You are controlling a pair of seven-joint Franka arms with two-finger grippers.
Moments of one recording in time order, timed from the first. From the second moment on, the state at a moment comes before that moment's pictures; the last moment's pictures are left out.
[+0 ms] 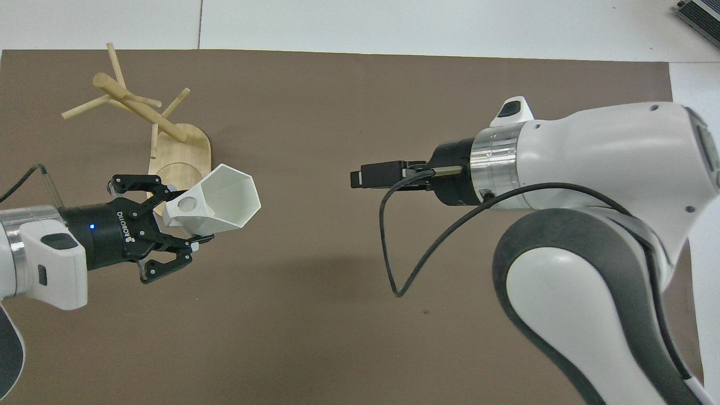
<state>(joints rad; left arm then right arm) -0.14 -0.37 -0.06 -2.28 -0.65 2.27 1.12 -0.10 0.01 0.31 -1.76 0.34 1.91 0.00</state>
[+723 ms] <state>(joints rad) -0.14 -0.19 -0.07 -2.28 -0.57 2.46 0.90 -0.10 -0.01 -0.01 -1.75 0.13 1.83 -0.07</state>
